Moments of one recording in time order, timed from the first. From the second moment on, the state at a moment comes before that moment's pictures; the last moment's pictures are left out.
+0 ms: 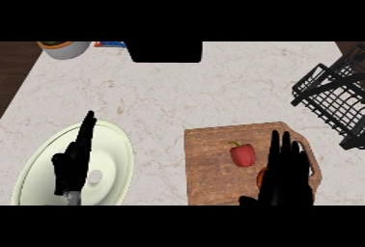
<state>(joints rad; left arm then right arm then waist) 0.04 0.19 -0.14 -1.51 0.00 0.26 0.02 0.12 -0.04 0.57 -1.98 1.50 0.08 1.05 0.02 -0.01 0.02</state>
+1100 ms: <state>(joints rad) 0.05 0.18 -0.13 -1.51 -0.01 0.25 0.01 -0.09 -0.01 0.52 -1.69 1.31 0.16 1.13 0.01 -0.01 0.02</state>
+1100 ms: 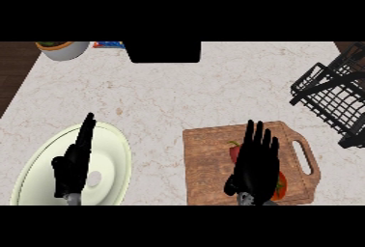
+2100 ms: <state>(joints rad) 0.05 0.17 -0.12 -1.51 -0.01 0.25 0.02 -0.15 -0.01 0.43 -1.54 1.19 0.15 1.11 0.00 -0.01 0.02</state>
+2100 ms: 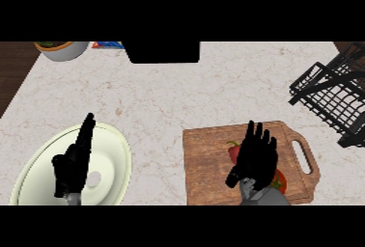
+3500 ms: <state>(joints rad) 0.12 0.17 -0.10 -1.56 -0.01 0.27 0.03 0.14 -0.42 -0.05 -1.68 0.81 0.07 0.65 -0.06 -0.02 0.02</state>
